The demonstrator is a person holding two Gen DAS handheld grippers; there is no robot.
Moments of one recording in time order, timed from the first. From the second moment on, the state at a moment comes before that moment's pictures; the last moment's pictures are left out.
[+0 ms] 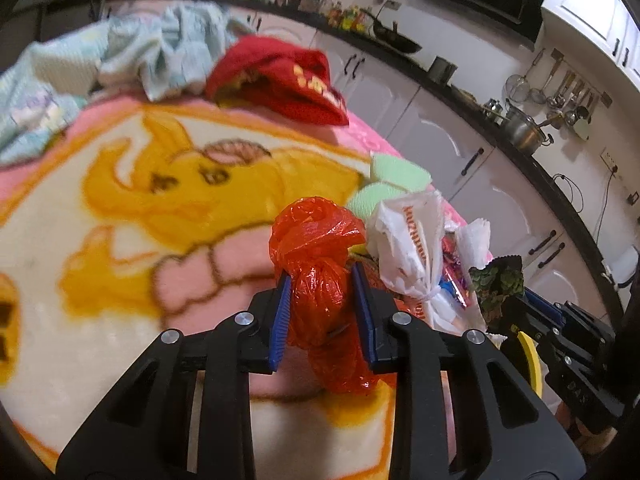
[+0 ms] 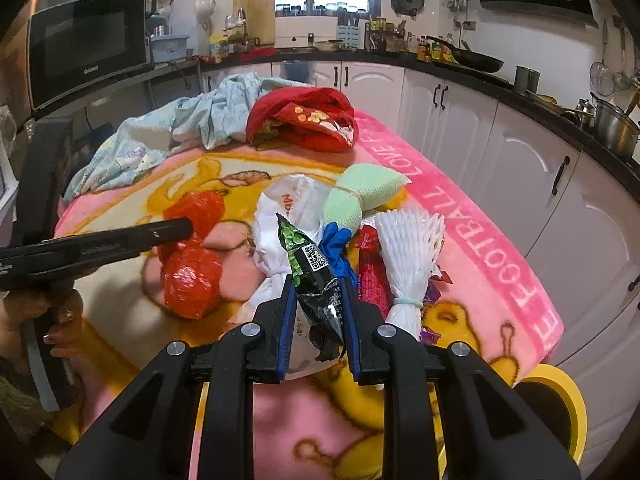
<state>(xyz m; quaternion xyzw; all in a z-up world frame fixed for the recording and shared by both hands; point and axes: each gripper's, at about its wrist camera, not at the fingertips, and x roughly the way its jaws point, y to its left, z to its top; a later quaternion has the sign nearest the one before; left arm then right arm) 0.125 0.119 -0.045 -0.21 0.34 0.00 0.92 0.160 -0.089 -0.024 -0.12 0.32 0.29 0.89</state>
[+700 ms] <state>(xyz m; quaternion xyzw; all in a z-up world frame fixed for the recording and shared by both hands) 0.112 0.057 0.035 -0.13 0.26 -0.02 0.96 0.140 -0.141 0.024 -0.05 0.28 0.29 0.91</state>
